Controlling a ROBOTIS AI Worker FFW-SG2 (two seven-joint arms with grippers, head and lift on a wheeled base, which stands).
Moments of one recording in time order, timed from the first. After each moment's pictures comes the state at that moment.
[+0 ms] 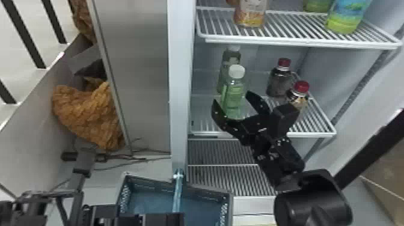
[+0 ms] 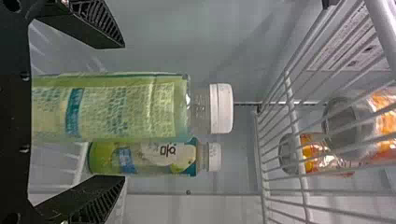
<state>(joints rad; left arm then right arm) 0.14 0.27 0.13 -2.02 1.09 1.57 -0.47 0.00 -0.11 0.13 -1.60 -0.13 -0.06 0.26</state>
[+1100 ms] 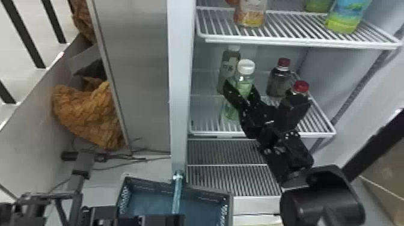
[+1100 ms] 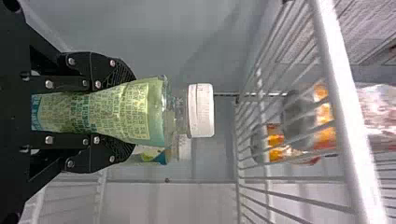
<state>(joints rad) 0.14 0.27 0.14 -2.02 1.10 1.57 -0.47 0.05 -0.10 0.10 -1.78 -0.10 0.03 0.21</state>
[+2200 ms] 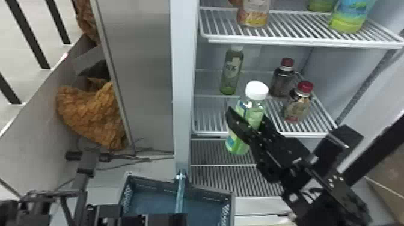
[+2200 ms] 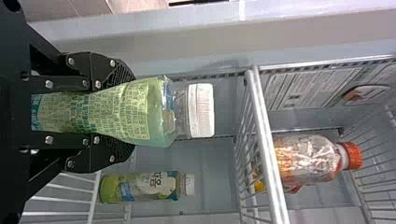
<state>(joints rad) 0.14 0.28 0.13 -2.02 1.09 1.57 -0.47 0.45 -0.12 0.05 -2.28 -0.19 0.25 0.33</state>
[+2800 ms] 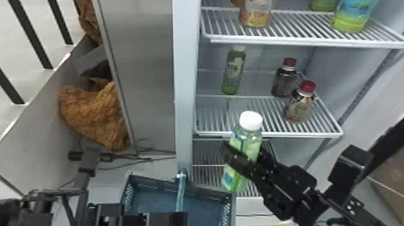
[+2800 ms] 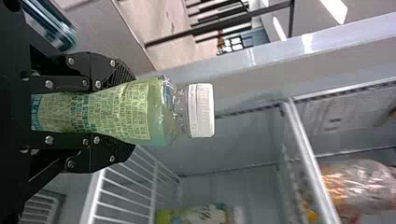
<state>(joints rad) 0.13 0.28 0.14 -2.02 1.08 1.57 -0.47 0.58 -0.13 0.00 -2.43 -0.26 0.47 0.47</state>
